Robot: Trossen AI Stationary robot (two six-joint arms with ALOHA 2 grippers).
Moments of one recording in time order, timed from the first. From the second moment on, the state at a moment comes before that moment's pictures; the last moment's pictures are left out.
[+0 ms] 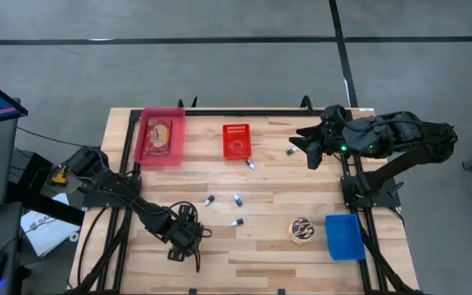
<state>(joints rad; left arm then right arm) -0.62 1.66 0.98 -0.64 -0.18 -0.42 0.27 1.25 1.77 -1.07 0.62 0.76</state>
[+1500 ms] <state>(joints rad) -0.59 1.73 0.98 -0.62 -0.14 -0.42 0.30 1.25 1.77 -1.12 0.63 0.77</state>
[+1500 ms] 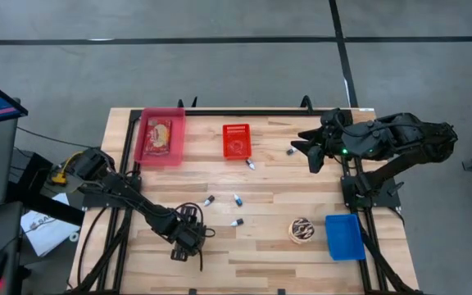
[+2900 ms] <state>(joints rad) -0.57 1.66 0.98 -0.62 -0.19 -0.46 0.29 1.25 1.77 -1.12 0.63 0.76</state>
